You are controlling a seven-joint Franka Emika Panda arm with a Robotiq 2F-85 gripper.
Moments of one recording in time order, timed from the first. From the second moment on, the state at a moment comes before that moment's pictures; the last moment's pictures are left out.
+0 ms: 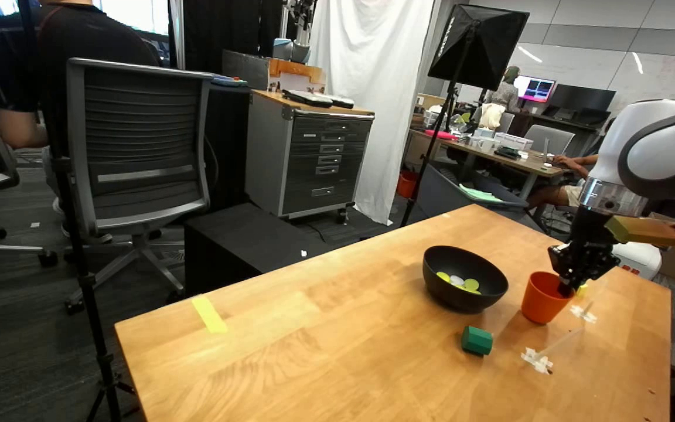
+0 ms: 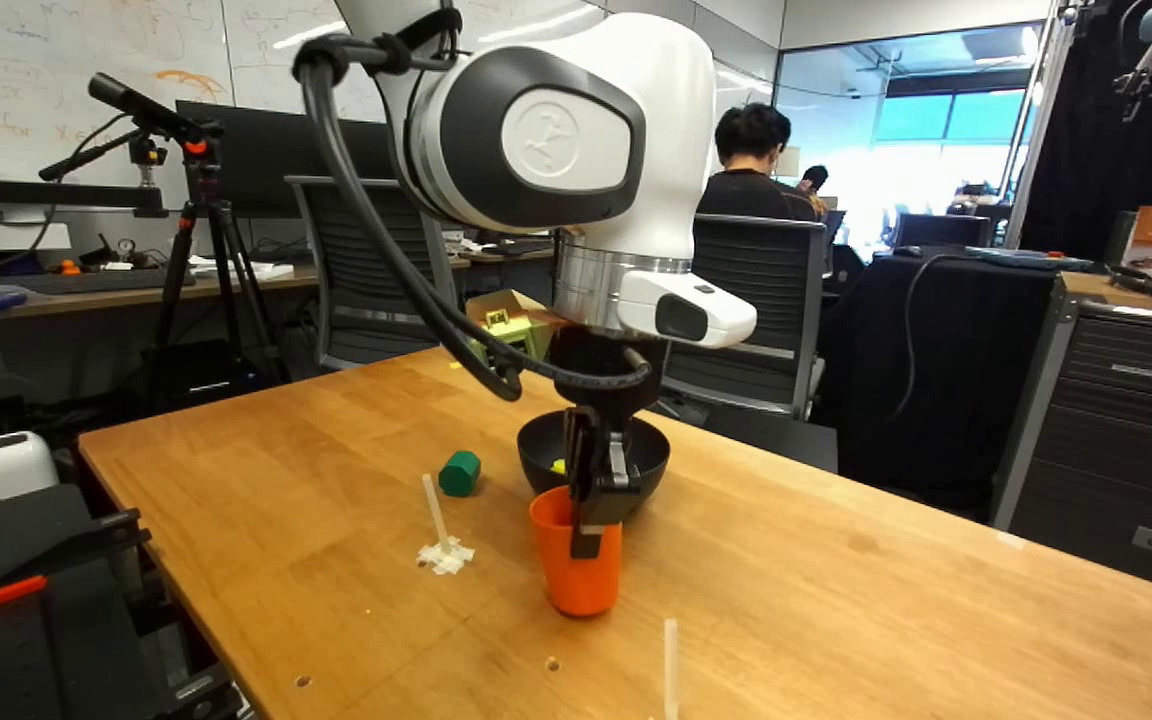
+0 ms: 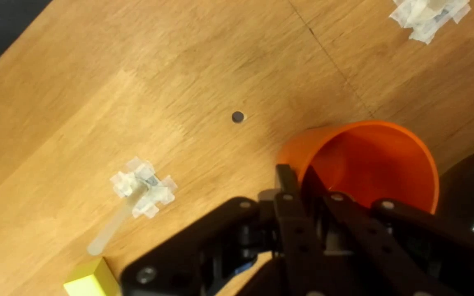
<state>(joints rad) -0.33 0.27 -0.04 -2.35 -0.05 2.55 0.28</state>
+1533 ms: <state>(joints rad) -0.26 0.04 -0.10 -2.41 0.22 2.34 -0.13</state>
